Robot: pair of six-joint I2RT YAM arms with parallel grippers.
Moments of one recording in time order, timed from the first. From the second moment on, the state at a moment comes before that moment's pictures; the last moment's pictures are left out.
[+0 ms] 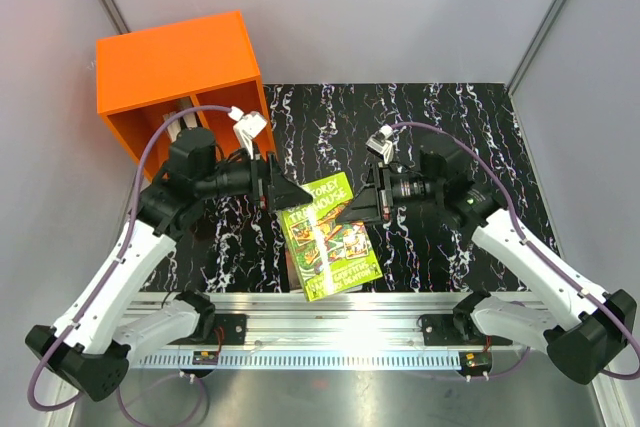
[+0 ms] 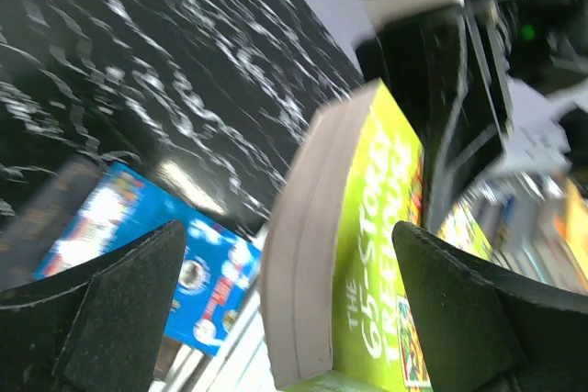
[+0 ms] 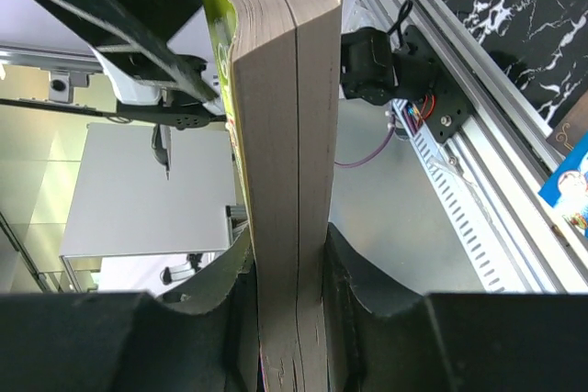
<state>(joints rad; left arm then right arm) -0.48 0.97 1.12 -0.48 0.69 -0.49 0.60 1.09 1.01 -0.26 -0.97 0.98</state>
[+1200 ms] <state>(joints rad) -0.47 0.89 1.30 -1.28 -0.13 -0.26 0.62 1.30 1.28 -0.80 -0.44 0.64</state>
